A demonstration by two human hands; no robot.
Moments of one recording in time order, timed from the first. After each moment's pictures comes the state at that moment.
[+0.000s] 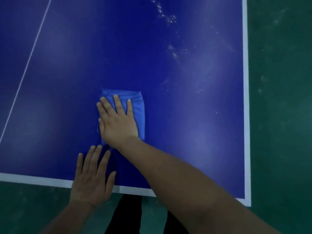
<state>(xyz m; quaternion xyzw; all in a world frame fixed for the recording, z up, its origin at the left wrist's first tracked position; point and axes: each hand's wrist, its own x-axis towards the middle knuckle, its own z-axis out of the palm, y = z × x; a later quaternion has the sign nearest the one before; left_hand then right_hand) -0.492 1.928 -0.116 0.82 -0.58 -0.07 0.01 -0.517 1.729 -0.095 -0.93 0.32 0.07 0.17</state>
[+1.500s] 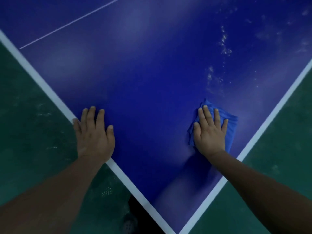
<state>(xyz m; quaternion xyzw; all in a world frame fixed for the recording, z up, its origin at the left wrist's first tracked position) -0.633 1.865 -0.115 0.99 -0.12 -0.07 0.09 -0.760 1.528 -0.104 -0.97 0.25 0.08 0.04</state>
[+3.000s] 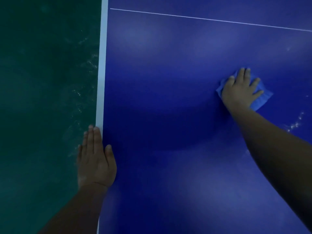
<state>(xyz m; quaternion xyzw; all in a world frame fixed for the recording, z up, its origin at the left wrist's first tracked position) -0.737 1.799 -0.120 0.92 0.29 -0.07 0.23 -0.408 1.489 -0.096 -0.98 0.16 0.05 0.06</state>
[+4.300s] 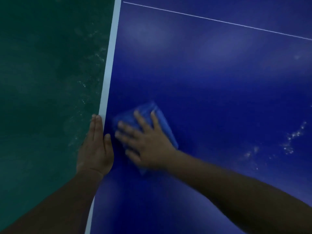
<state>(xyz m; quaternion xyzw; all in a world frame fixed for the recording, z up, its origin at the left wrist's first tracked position) -0.734 1.801 -0.118 0.90 0.30 -0.06 0.30 -0.620 1.634 -0.098 -0.82 -0.56 0.12 0.01</state>
